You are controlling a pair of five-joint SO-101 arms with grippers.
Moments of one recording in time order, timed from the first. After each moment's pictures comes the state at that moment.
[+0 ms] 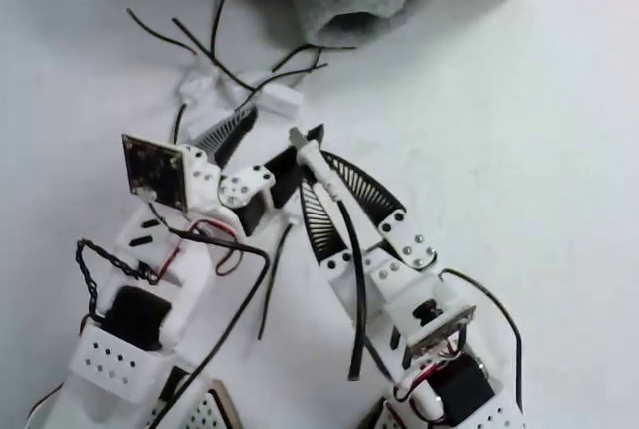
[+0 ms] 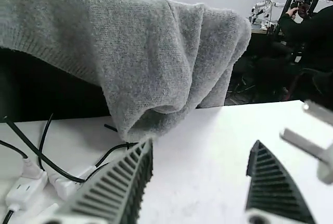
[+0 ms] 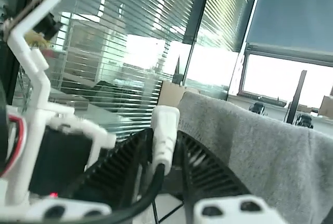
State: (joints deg) left arm 18.9 -69.9 63.4 22.5 9.2; right arm -38.2 -102.5 79.9 10.8 14.0
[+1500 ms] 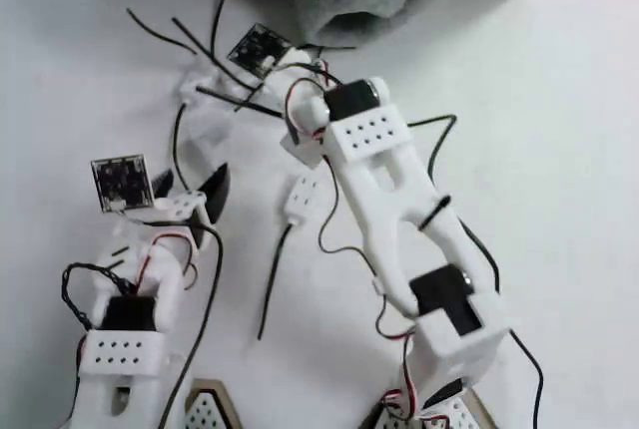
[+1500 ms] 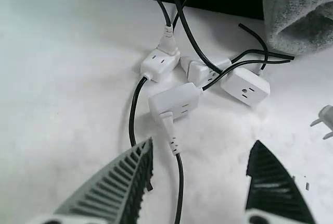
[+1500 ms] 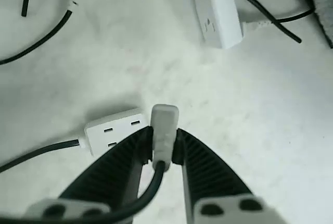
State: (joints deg) left arm -5.1 -69.9 88.0 19.0 9.2; right arm -27.3 11.8 -11.1 72.3 33.4
